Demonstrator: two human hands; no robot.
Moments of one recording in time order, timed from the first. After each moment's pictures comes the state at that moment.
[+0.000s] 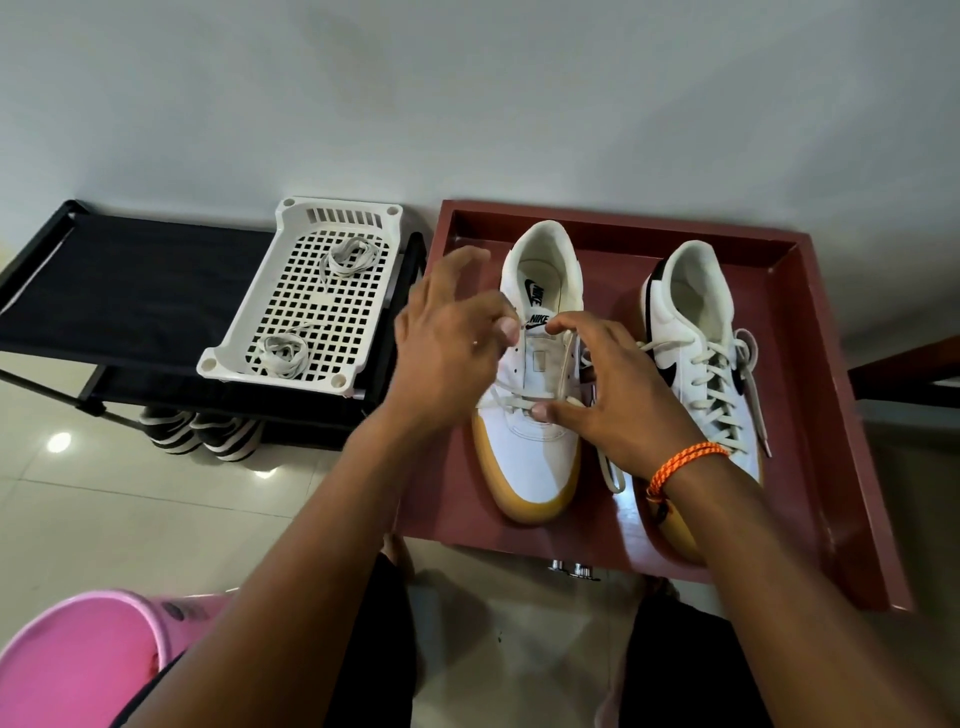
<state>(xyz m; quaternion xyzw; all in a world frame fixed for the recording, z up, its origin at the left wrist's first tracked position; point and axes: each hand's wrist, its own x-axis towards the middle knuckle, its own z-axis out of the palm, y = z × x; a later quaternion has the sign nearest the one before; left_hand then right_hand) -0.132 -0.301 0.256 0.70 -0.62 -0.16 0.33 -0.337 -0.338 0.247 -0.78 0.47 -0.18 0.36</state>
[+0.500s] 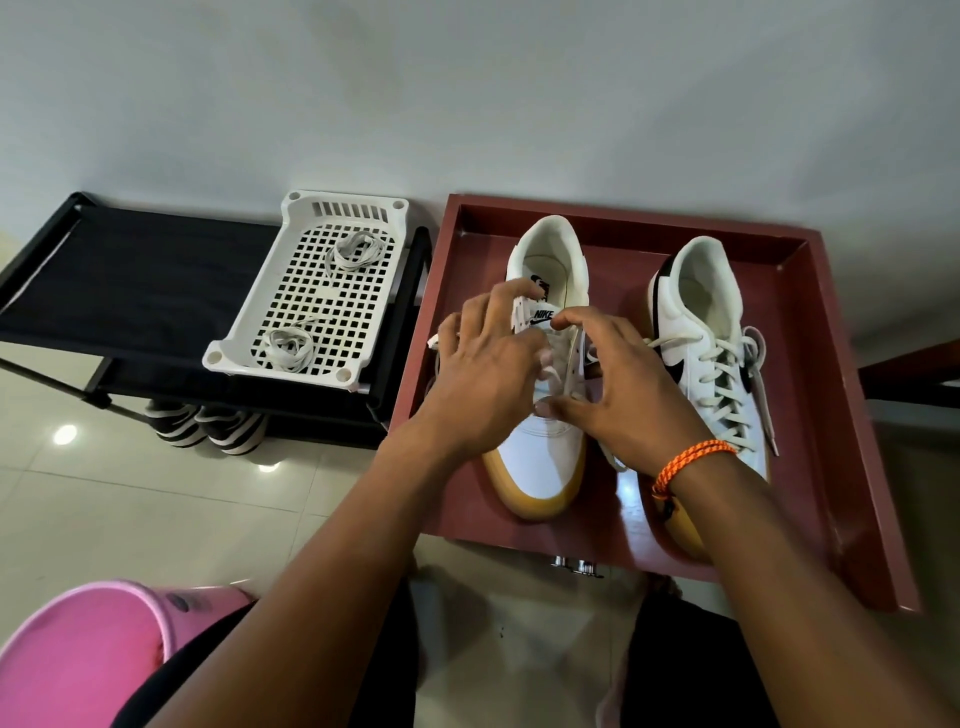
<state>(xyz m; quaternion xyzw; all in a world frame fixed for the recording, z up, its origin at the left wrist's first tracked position) -0.157 -0.293 0.248 0.66 -0.70 -0.16 0.20 -0.337 -0.340 0.245 -0.79 0.47 -0.18 0.36</state>
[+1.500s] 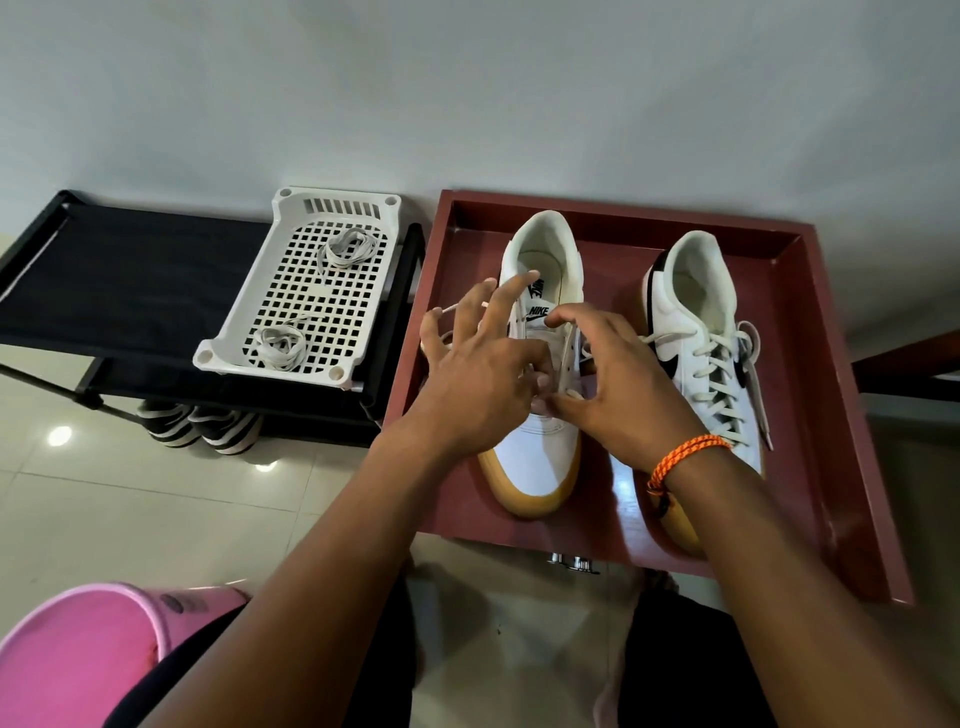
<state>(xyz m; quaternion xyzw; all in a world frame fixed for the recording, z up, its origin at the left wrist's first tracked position) -0.159 -0.289 0.251 0.68 -0.70 -0.17 0.15 -0.338 -0.339 0.244 -0.79 0.47 -0.19 0.35</state>
